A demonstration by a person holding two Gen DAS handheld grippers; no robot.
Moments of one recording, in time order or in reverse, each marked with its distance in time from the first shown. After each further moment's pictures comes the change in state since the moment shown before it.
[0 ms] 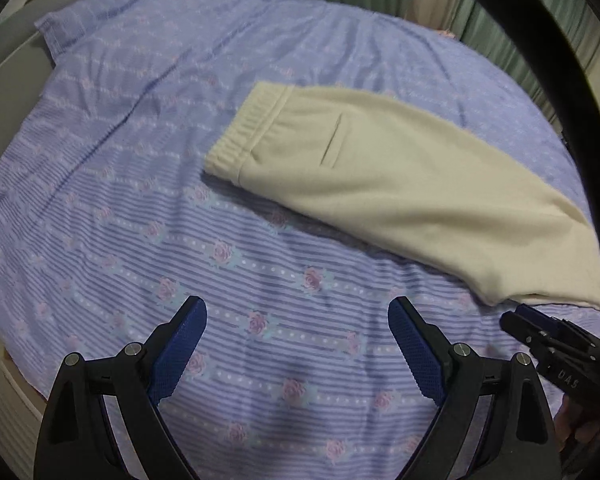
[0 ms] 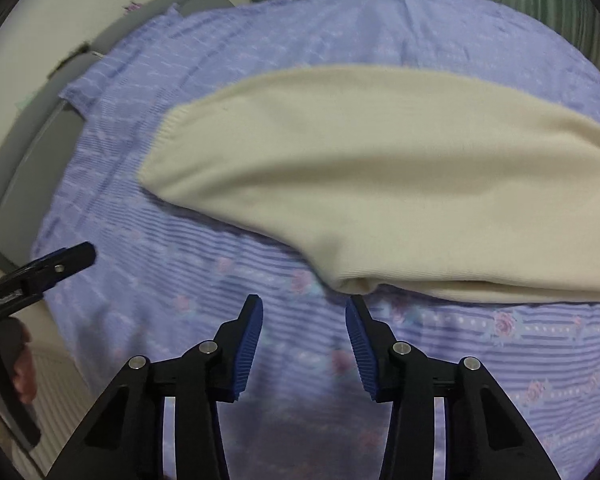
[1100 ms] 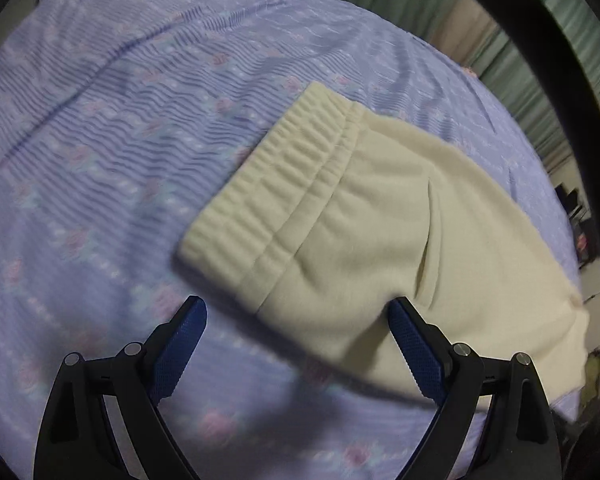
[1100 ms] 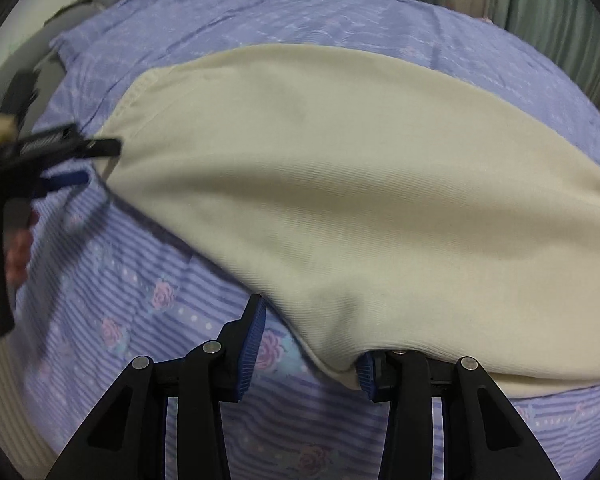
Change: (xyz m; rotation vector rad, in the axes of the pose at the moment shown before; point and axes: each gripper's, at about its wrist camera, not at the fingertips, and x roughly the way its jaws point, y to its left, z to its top) left arm 0.116 0.057 0.087 -0.199 -0.017 -0.194; right arm 0.060 0.020 0.031 -0.184 0.005 -0.147
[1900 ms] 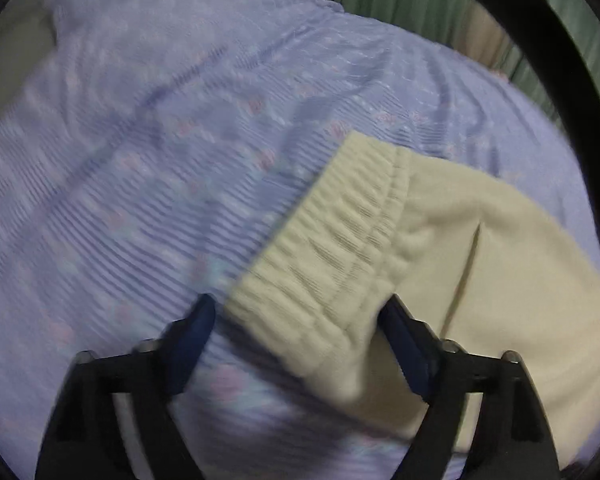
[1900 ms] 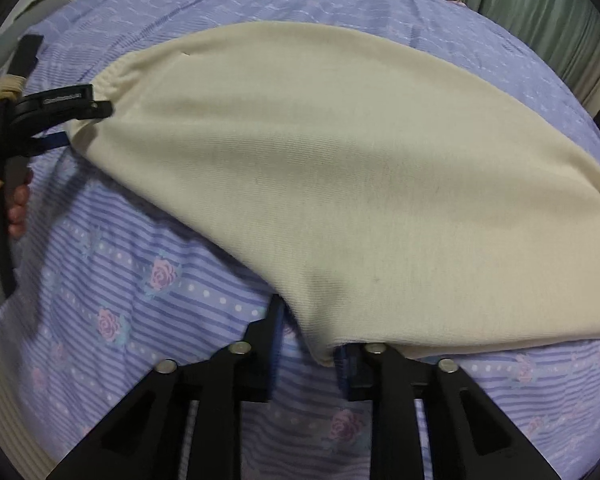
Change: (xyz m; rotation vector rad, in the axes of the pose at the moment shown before) left arm -0.007 -0.013 0.034 0.137 -0.093 0.253; right arm -0.003 0.025 -0.007 0.074 0.081 -0.117
